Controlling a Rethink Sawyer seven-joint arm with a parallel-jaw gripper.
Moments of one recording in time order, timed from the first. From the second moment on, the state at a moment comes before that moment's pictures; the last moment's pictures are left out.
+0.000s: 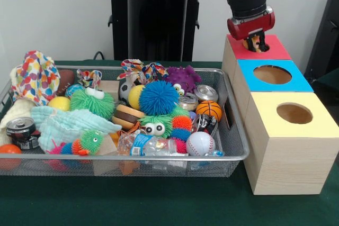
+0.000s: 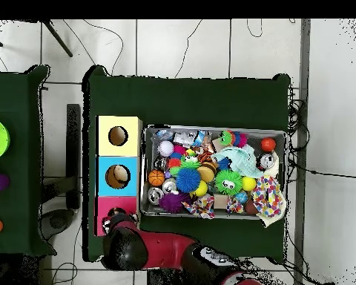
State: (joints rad) arm -0.37 -0.67 0.44 2.39 0.07 -0.19 1.40
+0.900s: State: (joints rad) arm -0.38 -0.58 0.42 2.38 0.00 -0.30 1.40
